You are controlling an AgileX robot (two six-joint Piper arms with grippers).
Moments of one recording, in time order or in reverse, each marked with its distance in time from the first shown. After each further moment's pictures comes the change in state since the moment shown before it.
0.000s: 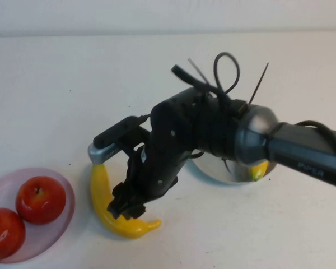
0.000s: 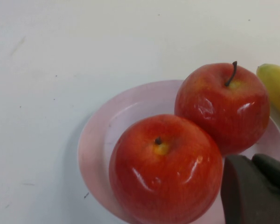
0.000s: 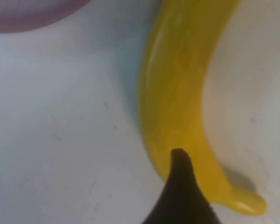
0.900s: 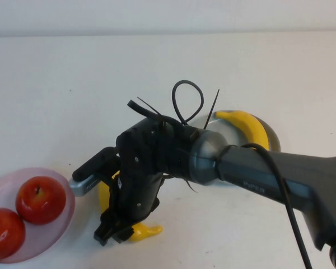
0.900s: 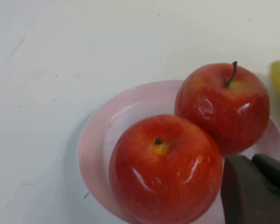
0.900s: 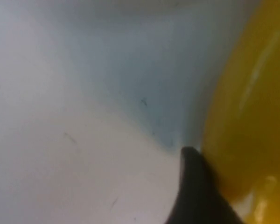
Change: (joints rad) right arm 0.074 0.172 -0.132 -0.018 0.085 -0.010; left arm 0.000 0.000 0.000 0.000 0.000 0.000
